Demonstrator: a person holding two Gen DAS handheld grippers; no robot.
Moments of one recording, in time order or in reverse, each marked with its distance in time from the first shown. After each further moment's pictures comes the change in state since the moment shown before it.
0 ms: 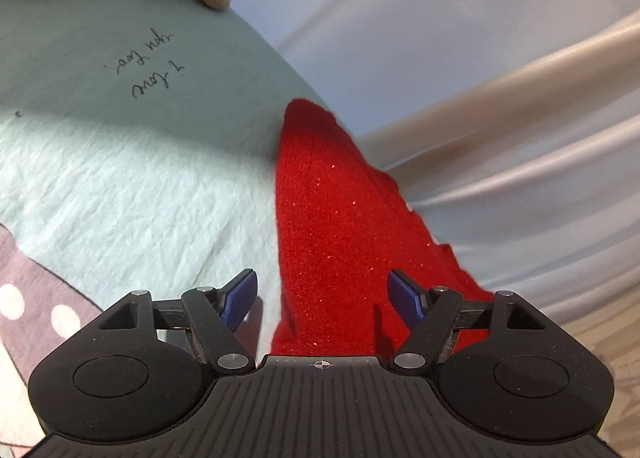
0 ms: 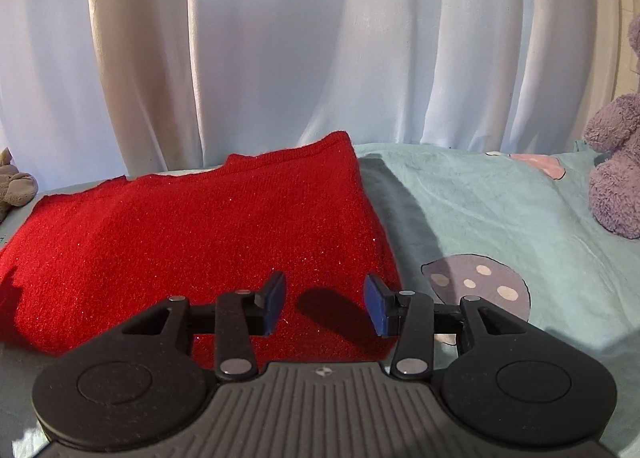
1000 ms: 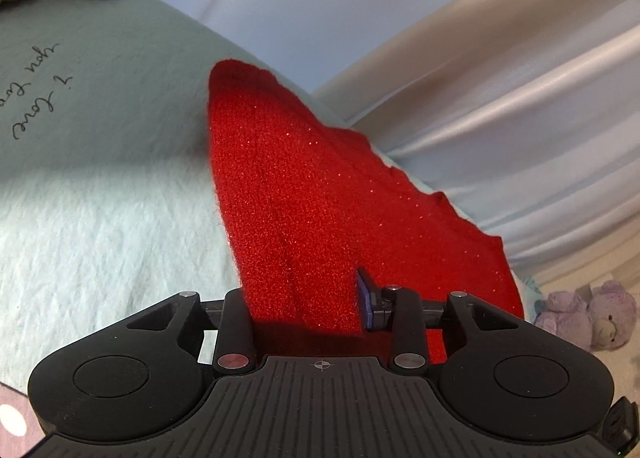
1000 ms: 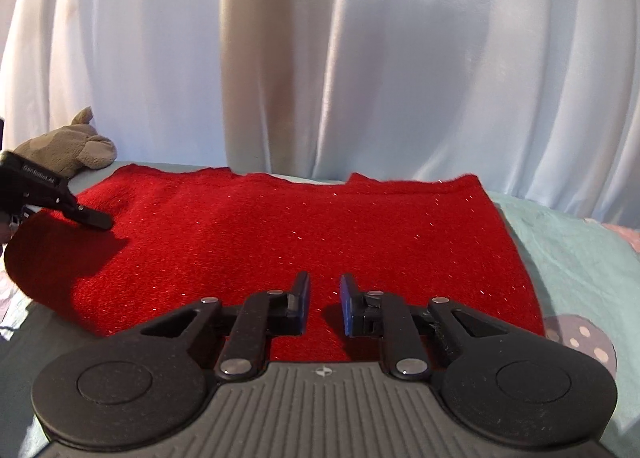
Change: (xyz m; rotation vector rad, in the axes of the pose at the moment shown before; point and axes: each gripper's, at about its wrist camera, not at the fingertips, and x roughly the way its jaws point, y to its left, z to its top) left arm 0.053 -0.044 0.017 0.184 0.143 -0.023; right arm 0.002 0.082 -0.007 -0.236 -0.100 0.192
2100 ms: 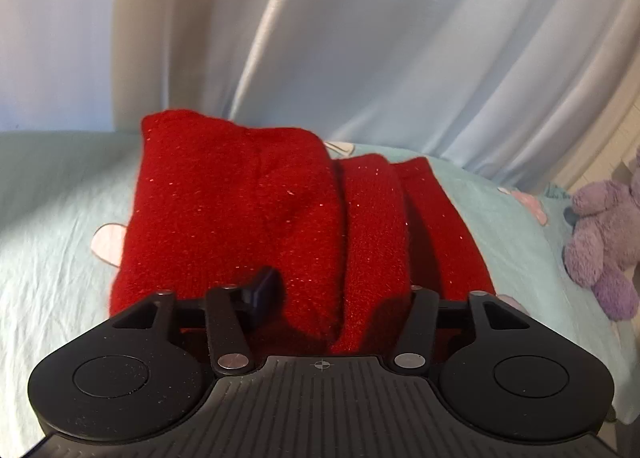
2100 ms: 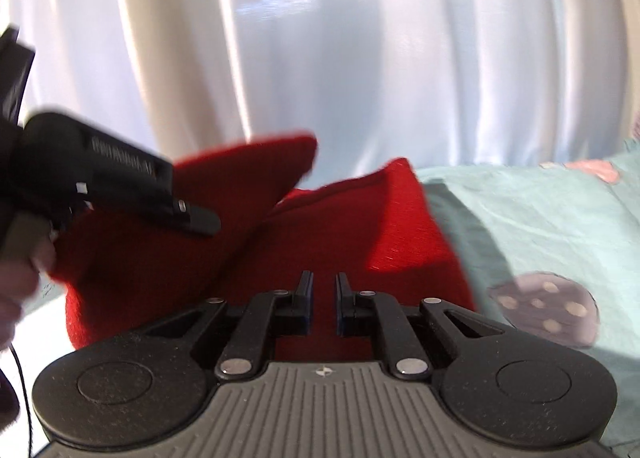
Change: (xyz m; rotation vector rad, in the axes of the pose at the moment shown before) left arm 0.102 -0.238 -0.076 0.459 -0.001 0.176; right arm -0.011 -0.081 -0.021 0.316 -0.029 -0.016
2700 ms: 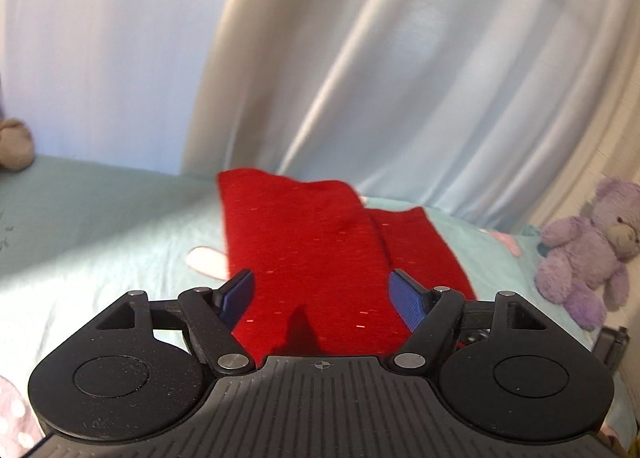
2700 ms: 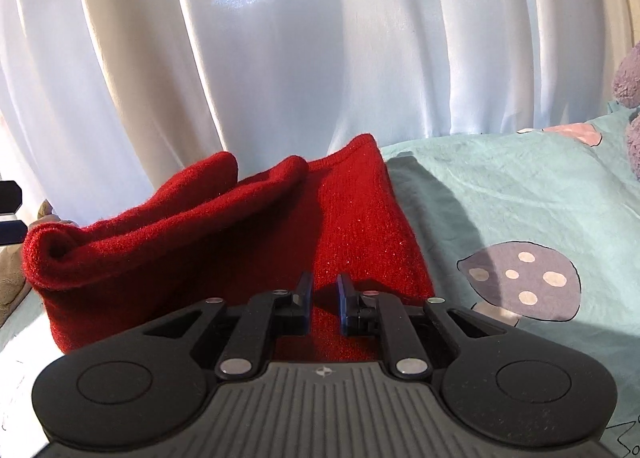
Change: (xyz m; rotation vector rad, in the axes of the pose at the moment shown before) left arm -0.120 0.071 -0.022 -0.071 -0.163 -0.002; right arm 0.001 -0.023 -0.004 0.064 0.048 -0.011
